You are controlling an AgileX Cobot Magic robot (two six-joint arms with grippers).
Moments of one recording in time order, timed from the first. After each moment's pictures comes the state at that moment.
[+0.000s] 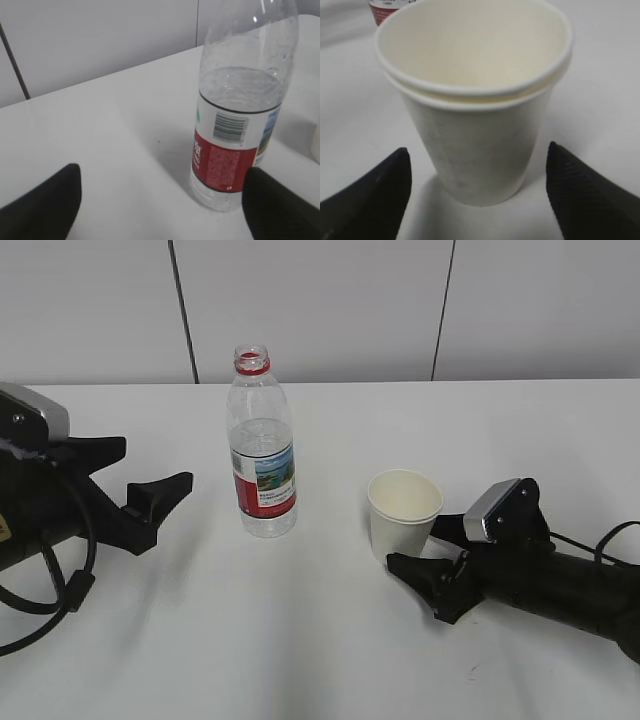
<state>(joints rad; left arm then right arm) -0.22 1.71 -0.43 0.45 -0.97 -0.10 0.08 2.18 -0.61 -0.69 -1.15 0.04</state>
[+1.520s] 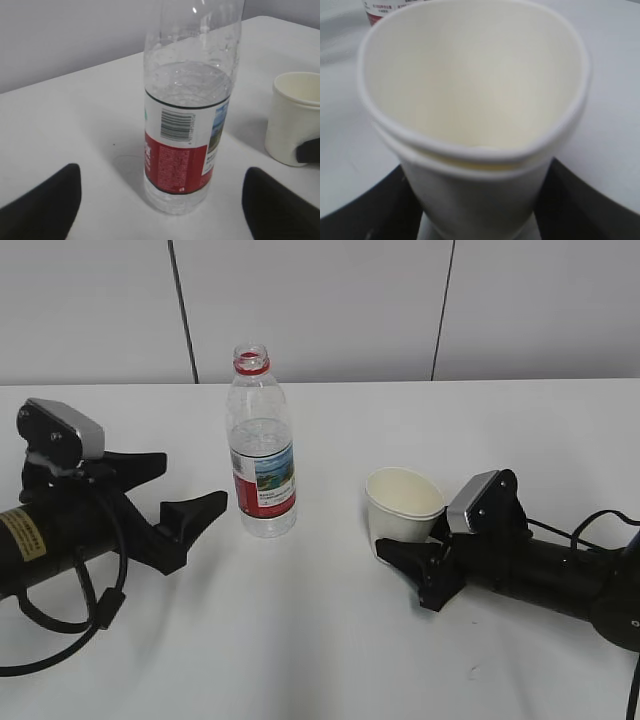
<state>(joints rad) -0.26 1.79 -0.46 0.51 -1.05 -0.14 0.09 2.25 -0.72 -0.74 -1.15 0.06</state>
